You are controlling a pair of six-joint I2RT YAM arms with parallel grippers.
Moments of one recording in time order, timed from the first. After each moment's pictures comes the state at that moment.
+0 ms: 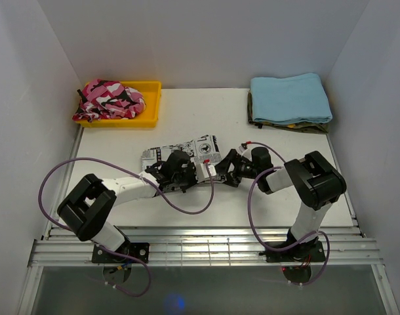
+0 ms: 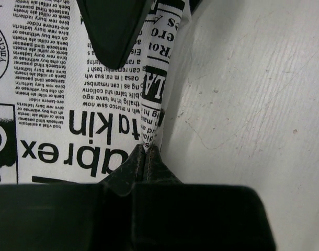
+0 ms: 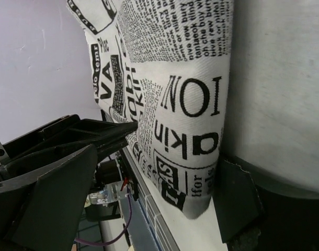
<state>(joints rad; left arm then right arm) -0.75 1.52 0.72 0.05 0.25 0.55 0.44 1.78 0.53 0.76 -0.69 1.07</state>
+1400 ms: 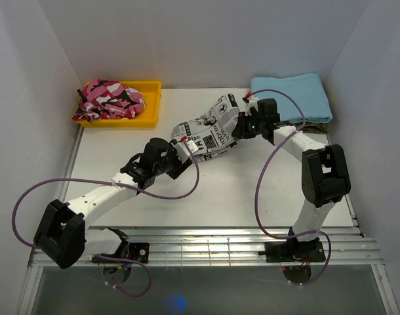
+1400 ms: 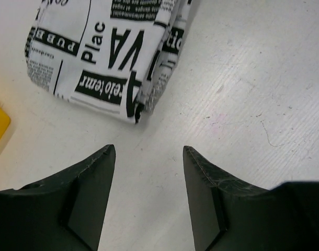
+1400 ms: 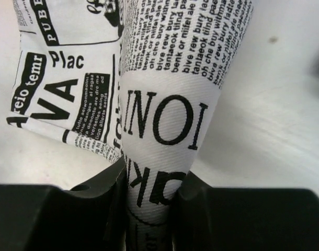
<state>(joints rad) -0.61 1.25 0.76 -0.07 0.12 0.42 0.30 1.80 1.22 -0.10 -0.40 0.14</state>
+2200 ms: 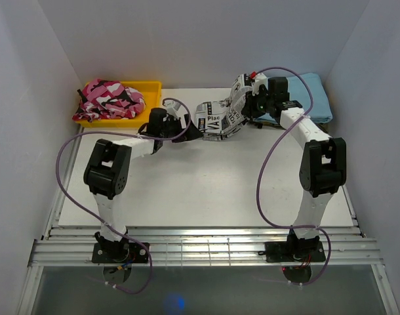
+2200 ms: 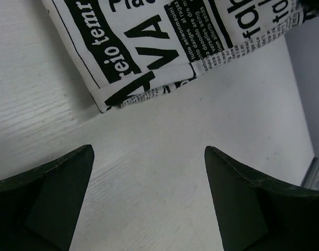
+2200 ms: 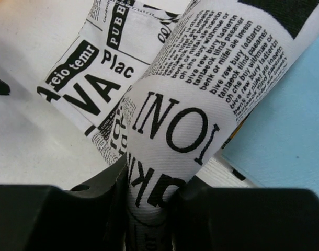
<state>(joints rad) -0.34 1.90 1.17 0.24 0.51 -0.42 0.20 1.90 1.55 -0.25 -0.42 -0.14</state>
